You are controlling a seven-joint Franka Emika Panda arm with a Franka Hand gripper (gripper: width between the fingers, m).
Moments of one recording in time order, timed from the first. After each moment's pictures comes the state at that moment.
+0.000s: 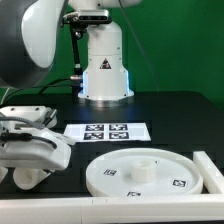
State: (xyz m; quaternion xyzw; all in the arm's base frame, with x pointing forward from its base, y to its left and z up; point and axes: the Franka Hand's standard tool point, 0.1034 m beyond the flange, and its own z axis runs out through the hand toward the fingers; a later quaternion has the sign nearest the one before) arm 0.558 -0.157 0.024 -0.90 0.17 0.37 0.13
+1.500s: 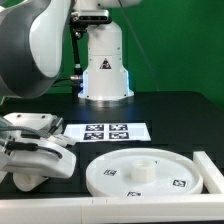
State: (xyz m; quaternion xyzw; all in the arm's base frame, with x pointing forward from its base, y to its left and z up) arm 0.562 -0.146 0.024 -0.90 0.18 0.38 0.12
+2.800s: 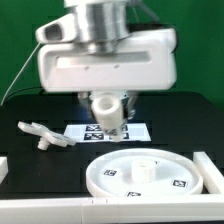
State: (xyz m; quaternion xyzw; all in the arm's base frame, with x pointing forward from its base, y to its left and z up) arm 0.587 -0.007 0.126 -0.99 0.16 -0.03 0.03
